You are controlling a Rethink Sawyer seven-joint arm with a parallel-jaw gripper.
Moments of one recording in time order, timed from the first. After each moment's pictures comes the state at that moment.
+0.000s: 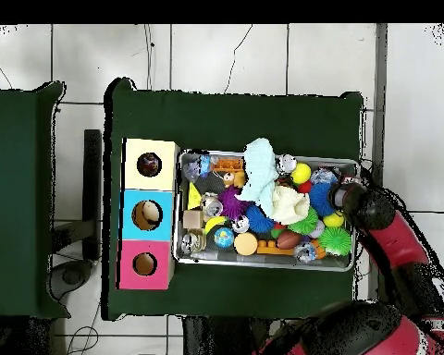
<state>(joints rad) -0.69 -0.25 -0.06 1.37 0.23 0.28 2.54</state>
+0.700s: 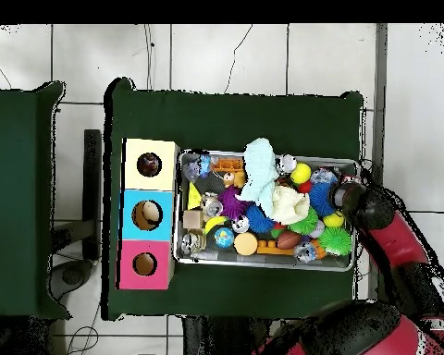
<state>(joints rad) -0.69 -0.25 -0.06 1.37 0.23 0.28 2.54</state>
